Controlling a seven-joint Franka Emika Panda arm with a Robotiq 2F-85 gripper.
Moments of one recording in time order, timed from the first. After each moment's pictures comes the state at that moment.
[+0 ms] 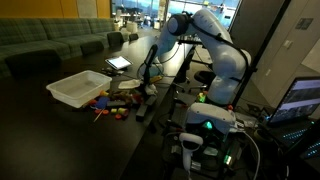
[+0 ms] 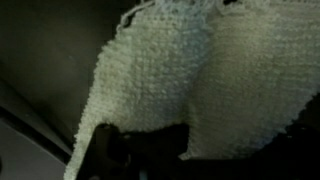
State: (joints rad) arm -0.51 0.97 -0.06 -1.85 0.13 3.01 -0.26
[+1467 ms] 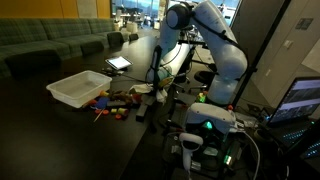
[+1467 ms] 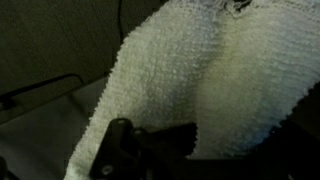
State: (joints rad) arm -0.27 0.83 -0.28 -2.20 0.08 2.99 -0.10
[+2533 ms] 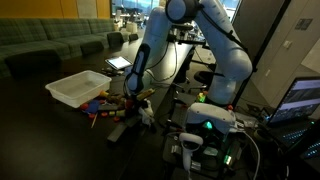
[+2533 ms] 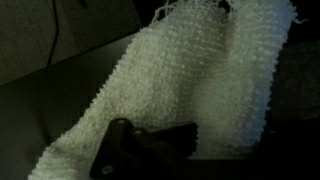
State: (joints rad) arm 0.00 0.76 -0.03 -2.21 0.14 2.66 0.22
